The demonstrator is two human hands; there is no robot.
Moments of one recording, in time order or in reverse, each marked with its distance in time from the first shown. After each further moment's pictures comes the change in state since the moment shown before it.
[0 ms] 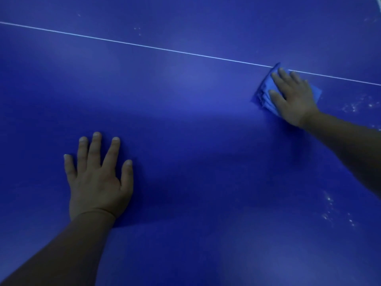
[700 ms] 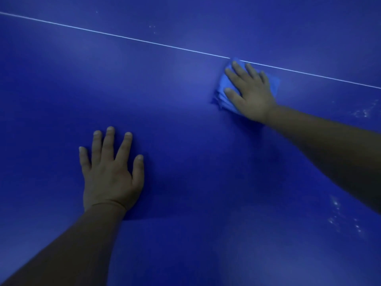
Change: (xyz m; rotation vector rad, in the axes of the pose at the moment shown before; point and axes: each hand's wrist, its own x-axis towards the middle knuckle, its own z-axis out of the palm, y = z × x) left_hand -0.001 -0.002 0.001 0.007 -0.013 0.005; right_hand 0.017 -0.143 -0.006 0.047 -0.024 -0.258
